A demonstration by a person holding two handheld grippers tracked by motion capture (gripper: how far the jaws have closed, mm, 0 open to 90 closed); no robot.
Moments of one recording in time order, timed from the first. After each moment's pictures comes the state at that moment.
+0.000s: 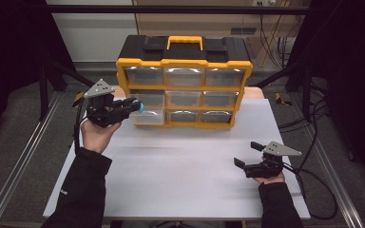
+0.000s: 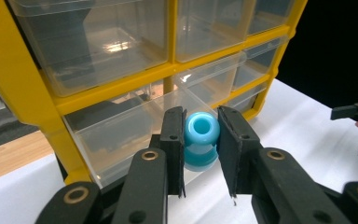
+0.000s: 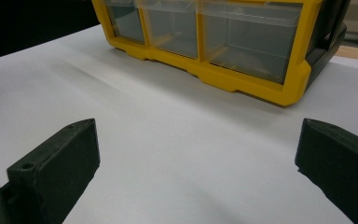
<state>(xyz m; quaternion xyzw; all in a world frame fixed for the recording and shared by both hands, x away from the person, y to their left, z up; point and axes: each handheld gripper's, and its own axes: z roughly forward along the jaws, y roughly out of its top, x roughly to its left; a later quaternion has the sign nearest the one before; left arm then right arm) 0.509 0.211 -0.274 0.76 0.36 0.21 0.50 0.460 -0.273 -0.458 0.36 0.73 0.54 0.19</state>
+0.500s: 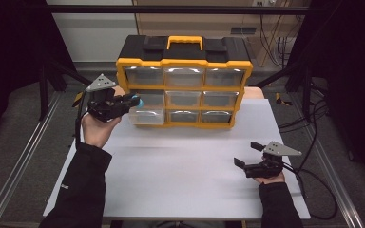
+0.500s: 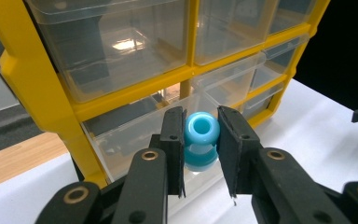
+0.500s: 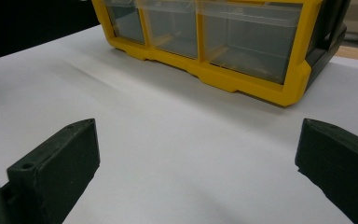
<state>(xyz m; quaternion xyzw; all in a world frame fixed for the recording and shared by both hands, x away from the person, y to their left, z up) 0.524 0.211 -0.272 0.76 0.37 0.22 0.49 0.460 -0.273 -0.458 0.36 0.73 0.55 0.19</state>
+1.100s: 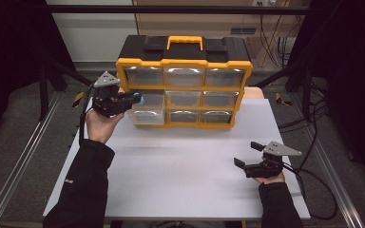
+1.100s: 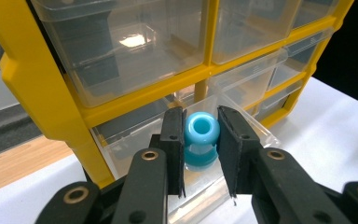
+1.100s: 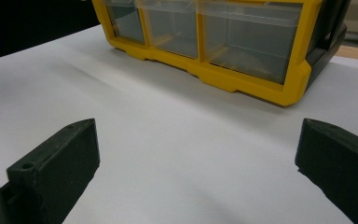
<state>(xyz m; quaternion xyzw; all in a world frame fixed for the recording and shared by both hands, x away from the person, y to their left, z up) 0.541 0.206 -0.278 0.77 0.38 0.23 0.47 0.460 -0.273 -0.458 0.36 0.73 0.55 0.19</state>
